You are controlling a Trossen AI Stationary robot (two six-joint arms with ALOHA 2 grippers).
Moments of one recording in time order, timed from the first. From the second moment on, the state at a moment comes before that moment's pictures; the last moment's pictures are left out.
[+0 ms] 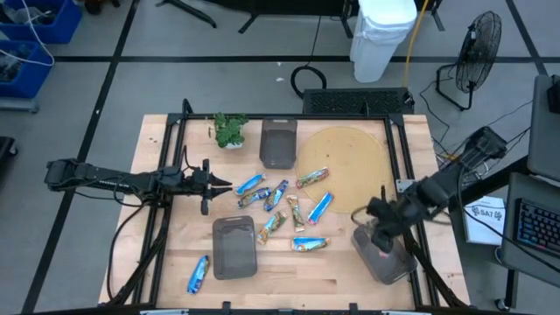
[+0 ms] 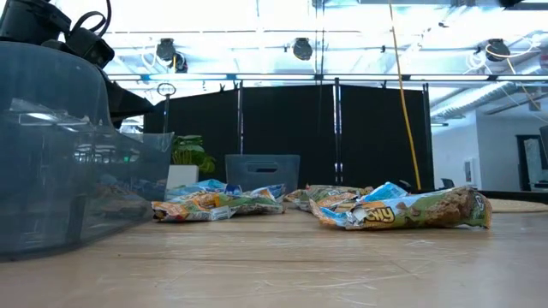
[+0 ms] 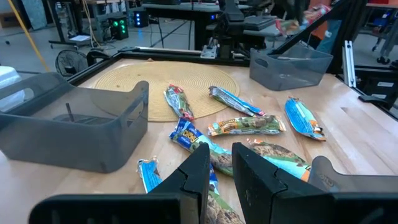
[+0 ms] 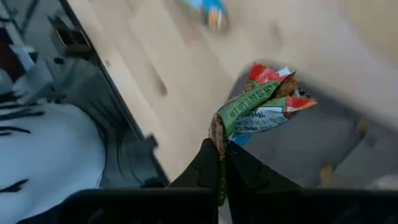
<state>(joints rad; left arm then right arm) 0.00 0.58 0.01 0.41 -0.05 -0.07 0.67 1.02 0.92 -0.97 -0.05 1.35</state>
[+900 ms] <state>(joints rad) 0.00 0.58 0.01 0.41 -0.05 -0.06 0.85 1.15 0.66 -0.90 0.01 1.65</state>
